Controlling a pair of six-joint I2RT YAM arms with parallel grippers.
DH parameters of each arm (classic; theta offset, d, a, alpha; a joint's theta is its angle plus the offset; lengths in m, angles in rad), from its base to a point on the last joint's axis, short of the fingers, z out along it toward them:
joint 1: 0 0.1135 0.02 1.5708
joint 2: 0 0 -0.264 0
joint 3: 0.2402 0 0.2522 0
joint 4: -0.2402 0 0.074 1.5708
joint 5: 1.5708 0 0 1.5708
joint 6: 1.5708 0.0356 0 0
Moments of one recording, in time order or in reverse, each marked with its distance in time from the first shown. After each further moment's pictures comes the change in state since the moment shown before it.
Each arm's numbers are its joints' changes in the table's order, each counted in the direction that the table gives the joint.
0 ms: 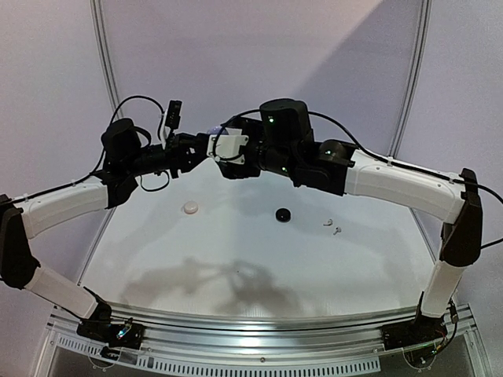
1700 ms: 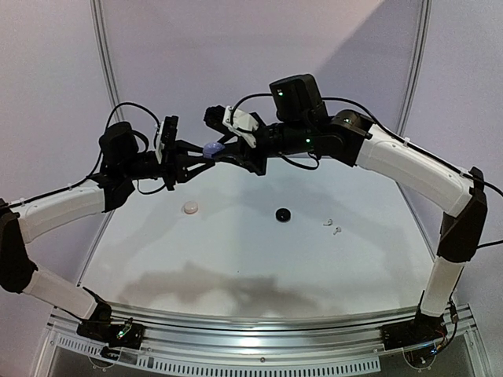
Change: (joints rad) left arm 0.002 0.036 -0.035 -0.035 0.144 0.377; right arm -0.074 -0.019 0.214 -0.372 -0.473 0.419
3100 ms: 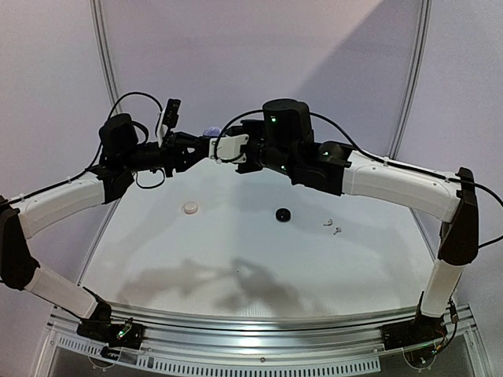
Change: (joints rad) left arm 0.018 -0.029 0.077 -0.063 -0.050 -0.337; right arm 0.067 0.006 -0.231 0.455 0.495 -0.593
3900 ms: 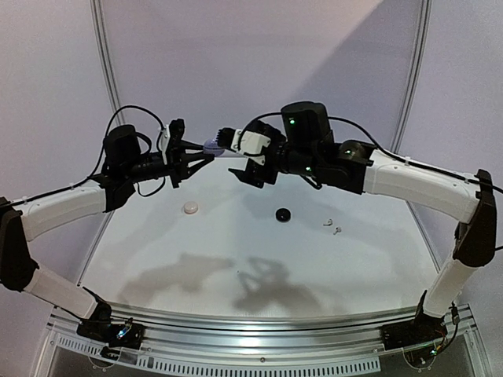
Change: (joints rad) left arm -0.002 0.013 -0.089 -0.002 -0.167 0.510; right arm -0.065 0.127 -0.129 -0.124 -0.168 0.425
